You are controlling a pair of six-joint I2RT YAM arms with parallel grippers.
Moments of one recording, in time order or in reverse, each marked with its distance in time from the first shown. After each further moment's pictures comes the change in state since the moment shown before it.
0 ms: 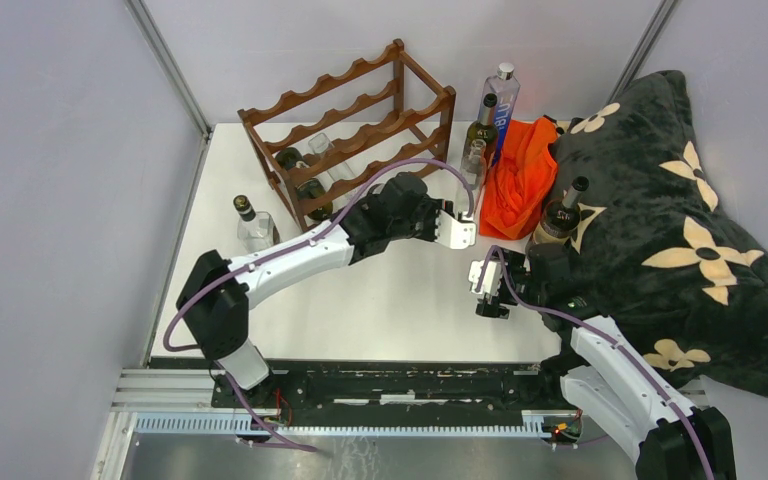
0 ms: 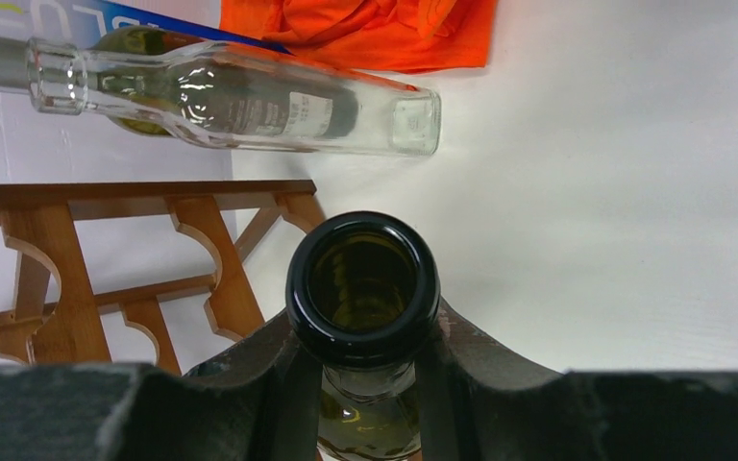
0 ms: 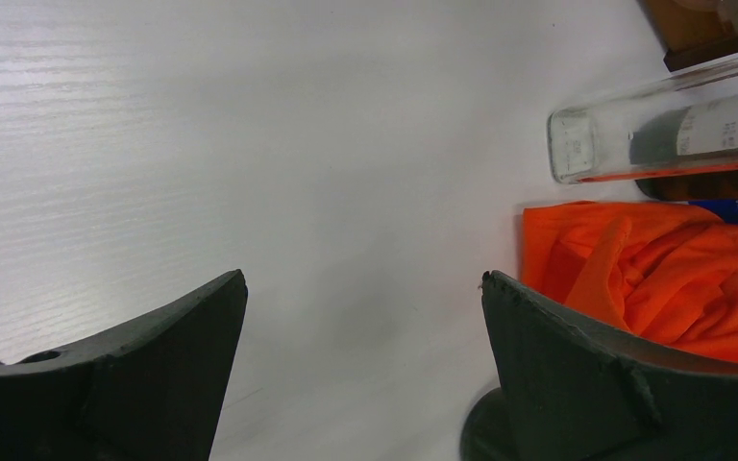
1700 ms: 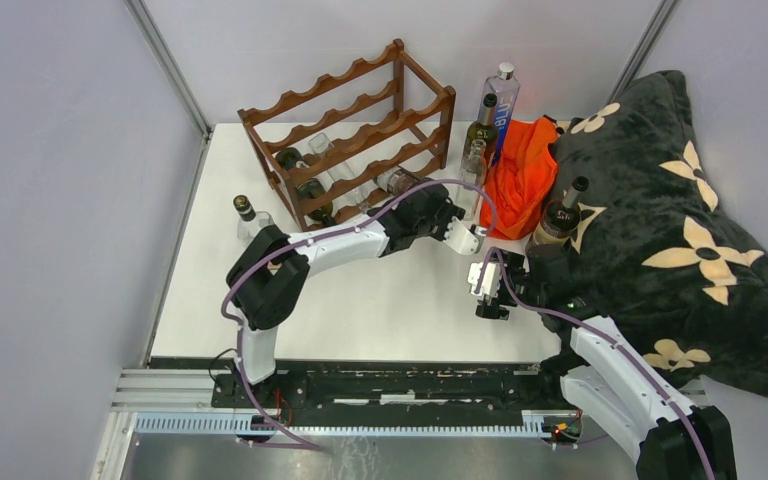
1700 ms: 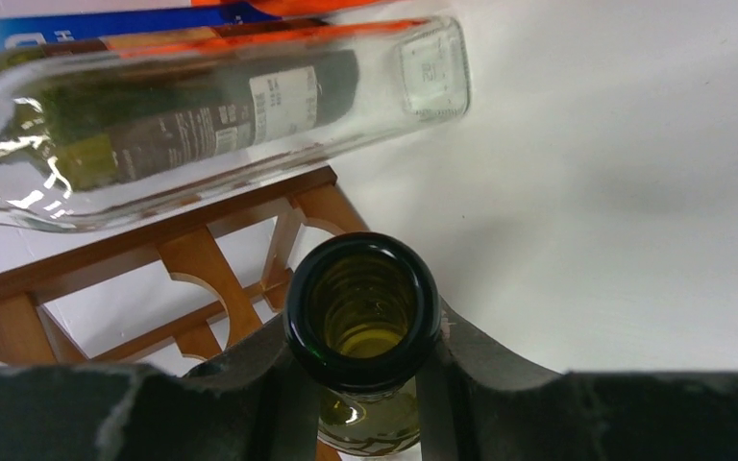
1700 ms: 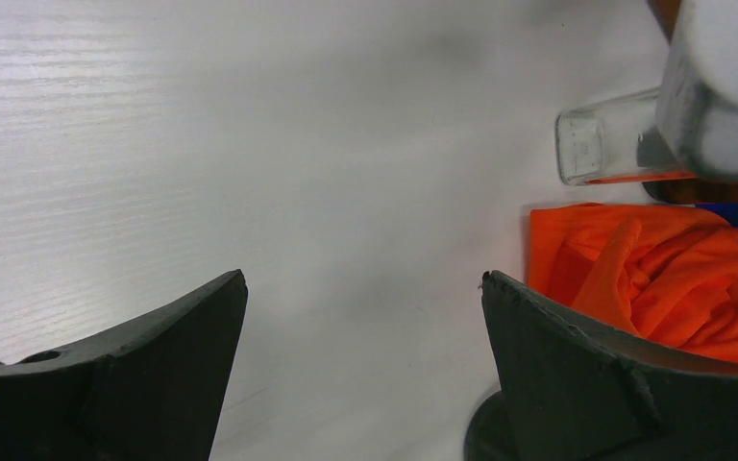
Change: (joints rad) left arm 0.014 0.293 0.094 0.110 -0.132 0.310; right arm 0.003 0.002 -0.008 0.000 0.000 -0.008
